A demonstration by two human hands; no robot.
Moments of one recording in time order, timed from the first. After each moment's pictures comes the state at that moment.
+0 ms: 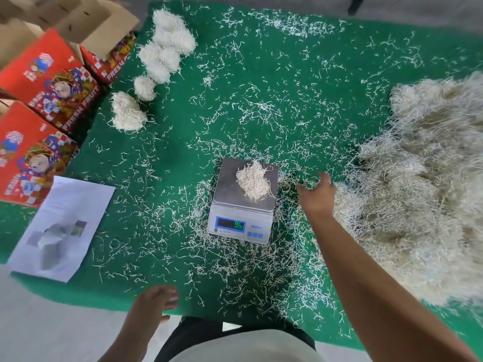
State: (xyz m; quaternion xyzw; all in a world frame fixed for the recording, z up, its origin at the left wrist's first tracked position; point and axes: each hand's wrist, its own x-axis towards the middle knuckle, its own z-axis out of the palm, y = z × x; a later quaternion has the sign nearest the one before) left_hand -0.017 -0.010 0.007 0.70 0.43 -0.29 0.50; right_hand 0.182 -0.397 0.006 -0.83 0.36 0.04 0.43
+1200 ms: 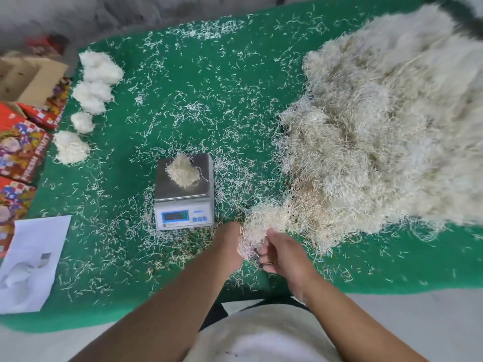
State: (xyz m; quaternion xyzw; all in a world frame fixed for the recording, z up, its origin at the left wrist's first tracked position) left_hand 0.005 -0.330 0.061 0.78 0.27 -0.37 0.42; right_hand -0.077 -0.462 0.054 -0.55 0.36 0.22 0.72
